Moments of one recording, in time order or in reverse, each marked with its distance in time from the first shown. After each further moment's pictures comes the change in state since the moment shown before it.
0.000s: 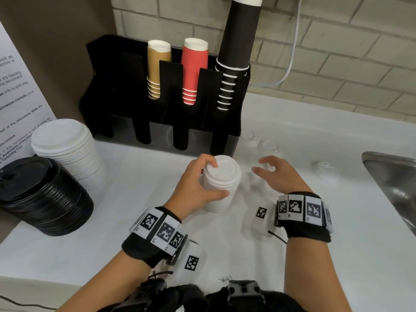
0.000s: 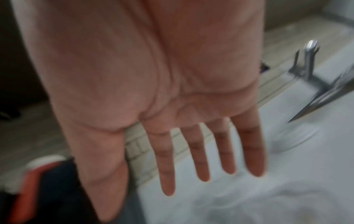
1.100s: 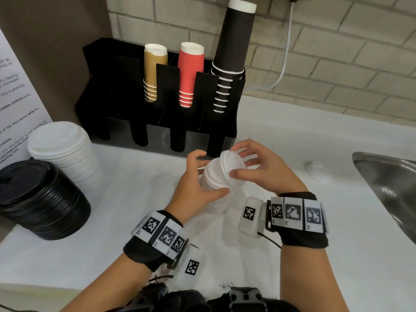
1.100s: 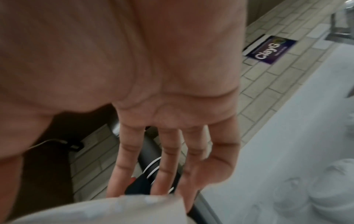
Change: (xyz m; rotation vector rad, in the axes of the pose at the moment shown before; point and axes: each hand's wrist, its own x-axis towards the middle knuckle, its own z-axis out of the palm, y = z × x) left_hand -0.002 -0.006 0.006 -0.053 0.058 0.053; right_hand -0.040 -0.052 -0.008 0.267 -0.097 -0.379
